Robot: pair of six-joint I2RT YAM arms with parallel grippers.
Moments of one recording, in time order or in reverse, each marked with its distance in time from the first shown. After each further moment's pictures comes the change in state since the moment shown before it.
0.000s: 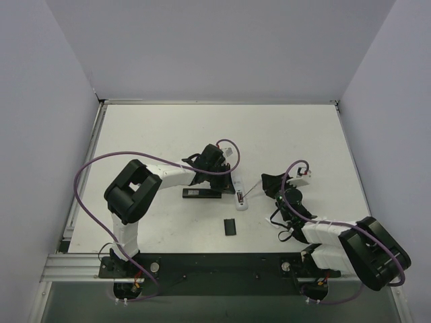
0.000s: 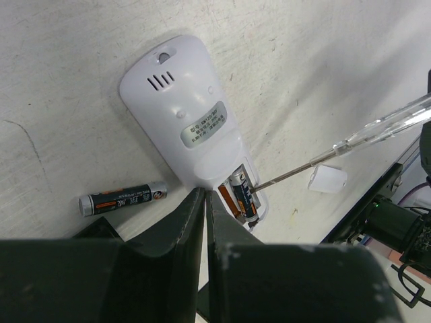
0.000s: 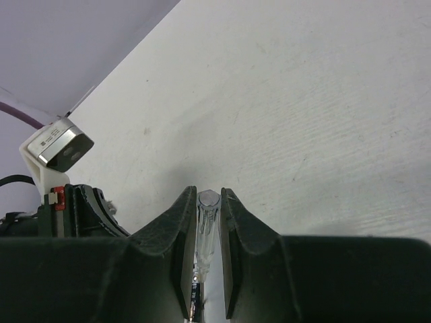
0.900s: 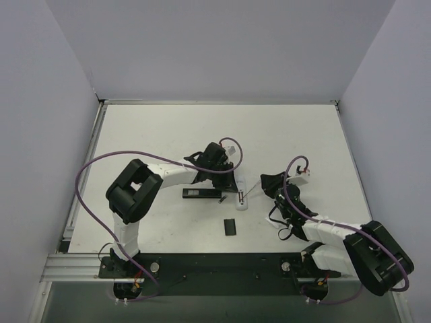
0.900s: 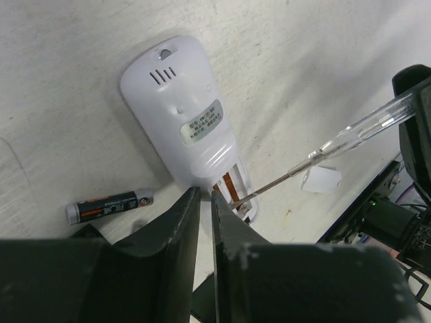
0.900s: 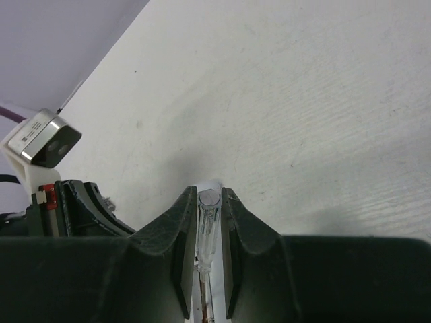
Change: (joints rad) left arm -0.005 0.005 0.026 -0.016 0.003 0.009; right arm -0.003 -0.007 0.045 -0.150 0.015 0.105
